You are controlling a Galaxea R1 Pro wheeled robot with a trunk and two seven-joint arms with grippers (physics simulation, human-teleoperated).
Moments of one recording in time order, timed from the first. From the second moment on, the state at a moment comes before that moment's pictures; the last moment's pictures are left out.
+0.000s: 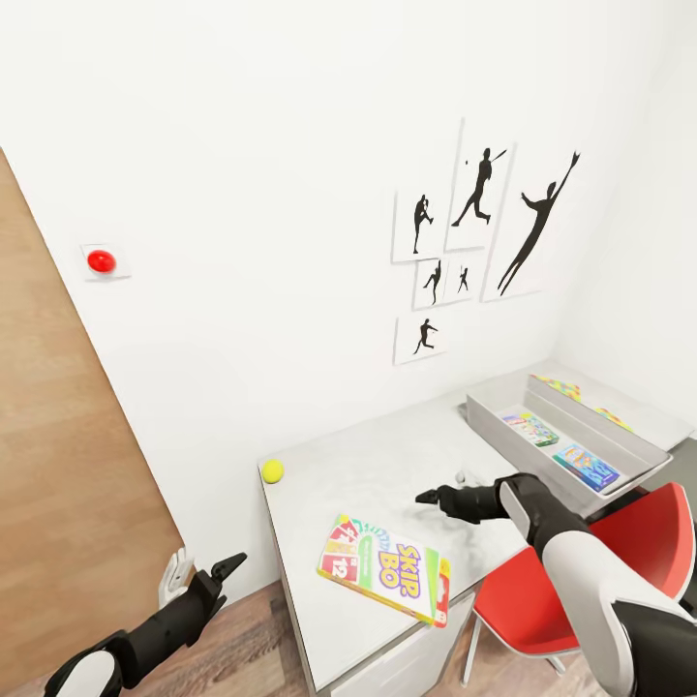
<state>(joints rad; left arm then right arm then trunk) -0.04 0.16 0.04 -1.37 1.29 0.58 0.02 -0.88 -0.10 -0.18 -0.41 -0.02 0.77 0.59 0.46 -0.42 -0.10</state>
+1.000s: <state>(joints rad) -0.04 0.16 0.03 -1.37 1.28 0.58 0.02 -0.87 -0.10 -0.17 -0.39 -0.02 0.71 0.59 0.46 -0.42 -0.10</state>
